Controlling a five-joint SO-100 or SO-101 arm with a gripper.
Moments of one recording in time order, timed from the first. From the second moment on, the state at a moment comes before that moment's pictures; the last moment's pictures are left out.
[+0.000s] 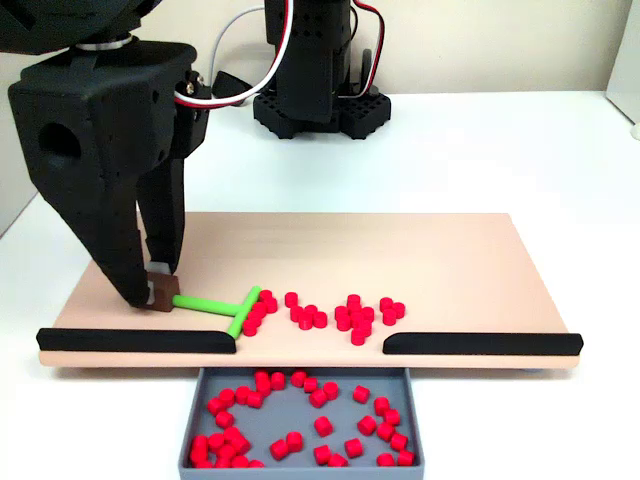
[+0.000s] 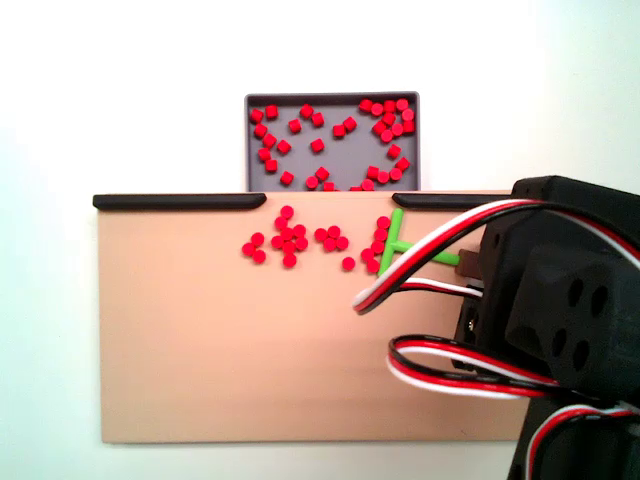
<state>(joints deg) 18.0 55.1 57.1 85.6 -180.4</state>
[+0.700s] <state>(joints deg) 16.4 55.1 57.1 86.0 -170.5</state>
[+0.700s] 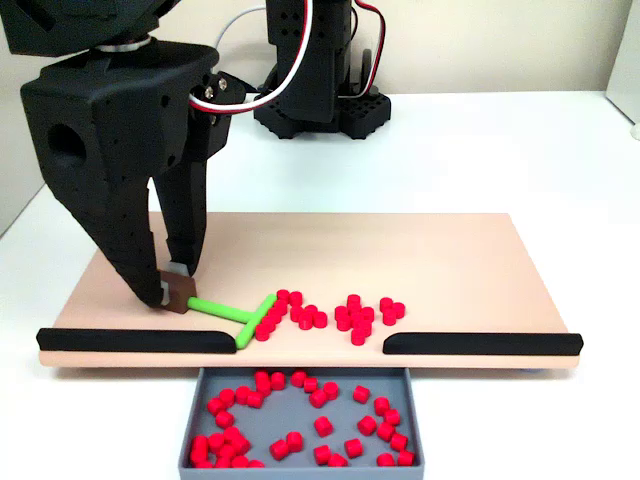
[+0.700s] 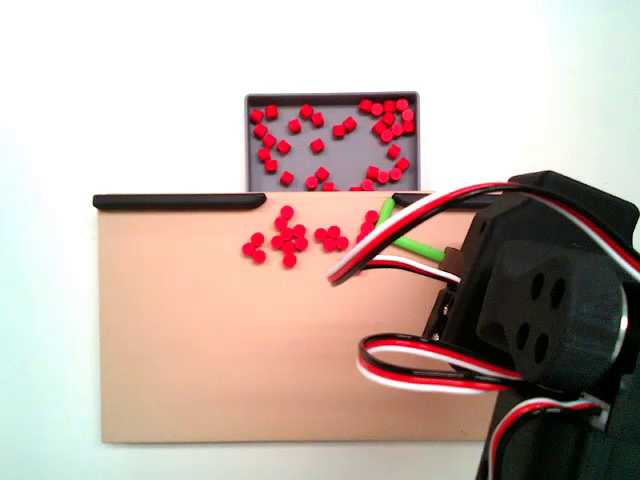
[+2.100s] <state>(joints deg) 12.7 55.1 57.1 85.4 -149.7</state>
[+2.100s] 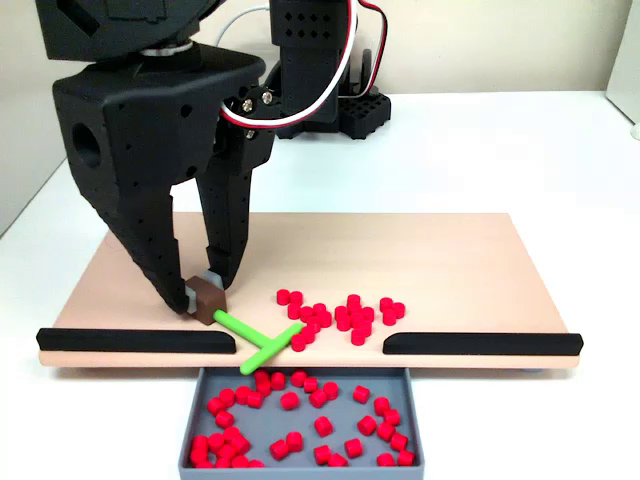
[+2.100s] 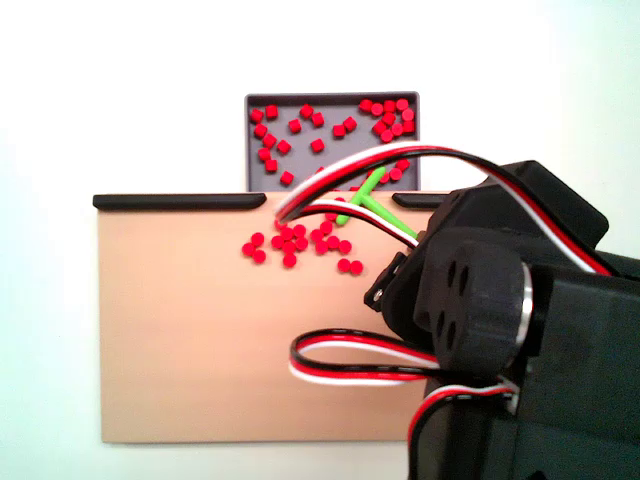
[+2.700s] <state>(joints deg) 10.5 55.1 57.1 85.3 -136.8</state>
